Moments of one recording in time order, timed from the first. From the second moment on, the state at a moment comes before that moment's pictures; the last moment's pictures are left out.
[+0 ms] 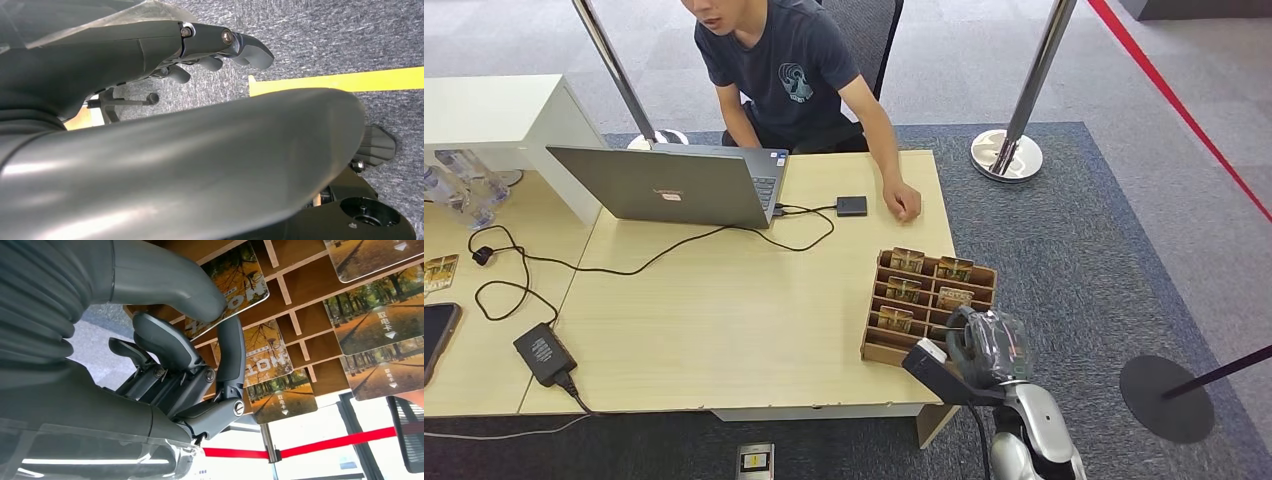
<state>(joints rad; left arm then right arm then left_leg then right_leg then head) -0.09 -0.16 1.27 -0.21 -1.18 -0.08 -0.09 -0.02 0.04 0.32 -1.38 1.29 -0.35 -0.26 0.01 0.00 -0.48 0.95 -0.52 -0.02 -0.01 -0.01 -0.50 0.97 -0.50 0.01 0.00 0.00</state>
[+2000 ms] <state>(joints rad) -0.10 -0.17 1.27 -0.21 -1.16 -0.08 -0.11 -0.40 0.00 0.47 -1.48 1.07 -0.31 -0.33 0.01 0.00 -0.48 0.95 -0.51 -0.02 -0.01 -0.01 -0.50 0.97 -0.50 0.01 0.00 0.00</state>
